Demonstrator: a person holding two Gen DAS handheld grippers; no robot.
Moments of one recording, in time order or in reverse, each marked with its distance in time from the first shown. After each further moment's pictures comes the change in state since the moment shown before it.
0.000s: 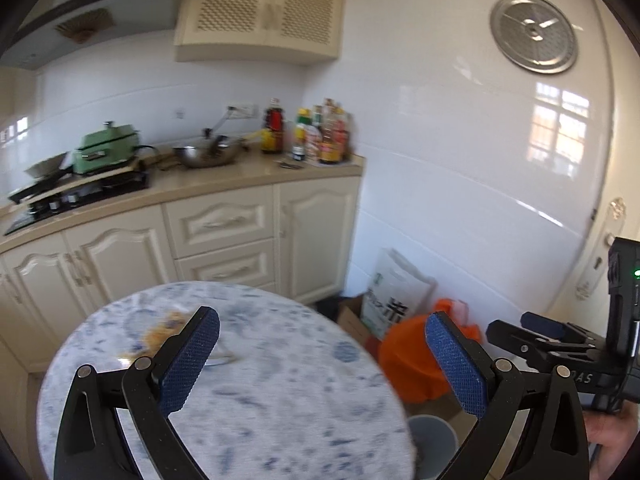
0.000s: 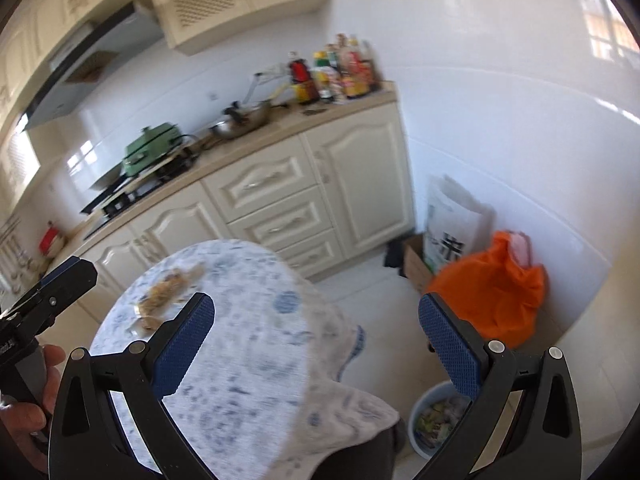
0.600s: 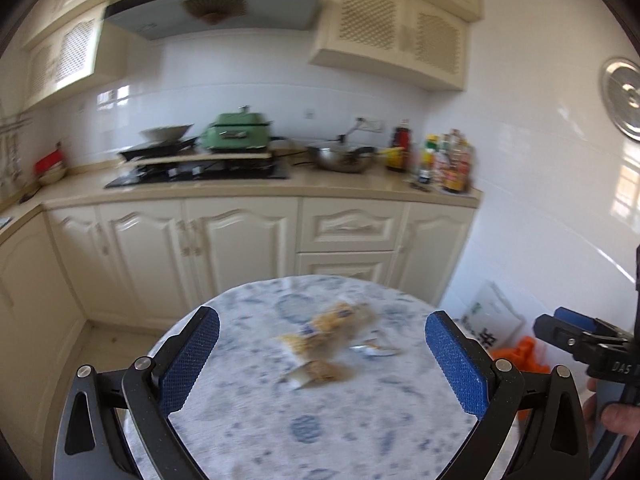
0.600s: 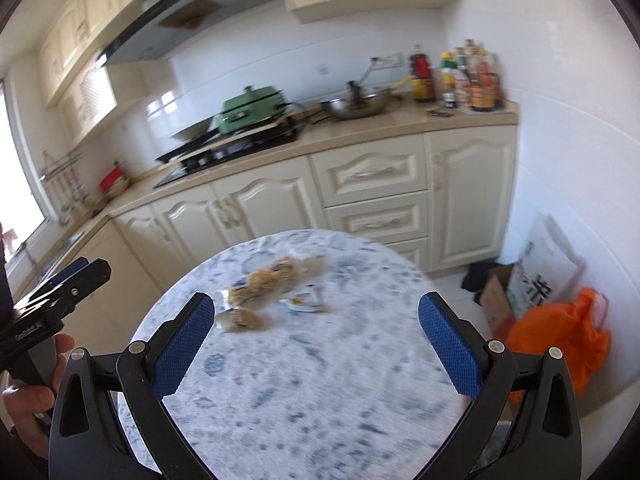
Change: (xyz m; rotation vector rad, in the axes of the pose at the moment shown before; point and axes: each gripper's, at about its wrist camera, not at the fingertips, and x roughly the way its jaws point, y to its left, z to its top) left arm -0.064 0.119 -0.023 -0.196 -0.047 0.306; right arm 0.059 0.147 0.004 -0.231 0.063 0.240
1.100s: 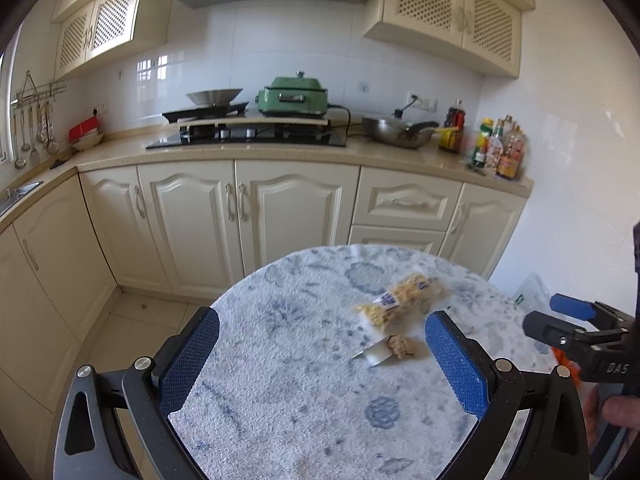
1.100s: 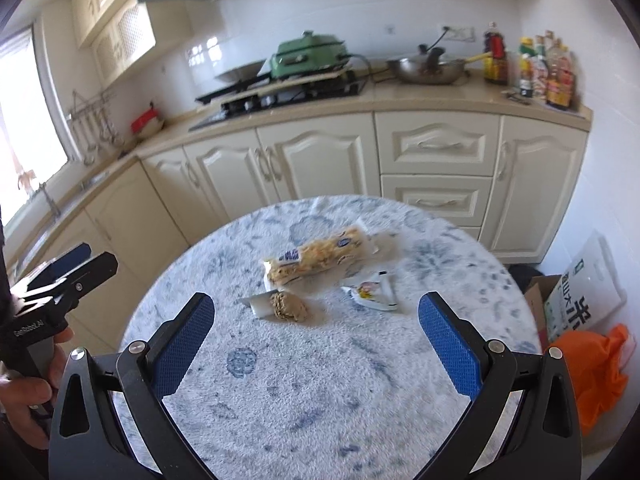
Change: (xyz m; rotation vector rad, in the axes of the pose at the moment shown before) left arm 0.051 0.052 -0.007 -0.051 0.093 0.113; right arm 0.102 0.057 -0.011 -0.149 0.162 0.102
